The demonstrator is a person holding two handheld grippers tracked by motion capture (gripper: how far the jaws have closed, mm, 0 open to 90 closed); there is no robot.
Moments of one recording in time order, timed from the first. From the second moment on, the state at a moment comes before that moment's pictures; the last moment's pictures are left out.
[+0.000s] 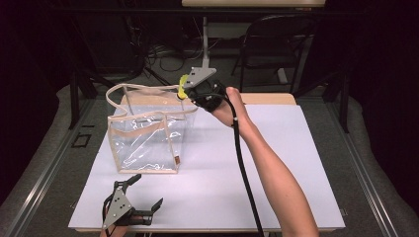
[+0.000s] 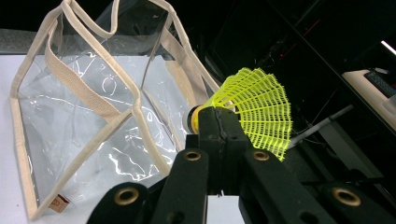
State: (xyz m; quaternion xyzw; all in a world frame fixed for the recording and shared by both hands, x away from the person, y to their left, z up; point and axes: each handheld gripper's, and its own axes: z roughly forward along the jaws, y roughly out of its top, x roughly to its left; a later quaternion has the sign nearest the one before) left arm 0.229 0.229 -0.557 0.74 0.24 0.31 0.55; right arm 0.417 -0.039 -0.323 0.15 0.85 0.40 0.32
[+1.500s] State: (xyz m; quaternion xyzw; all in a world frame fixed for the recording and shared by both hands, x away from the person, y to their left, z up) left arm 0.228 0.230 -0.557 0.74 0.24 0.31 0.55; right arm 0.430 -0.017 -0.346 0.15 0.87 0.36 0.31
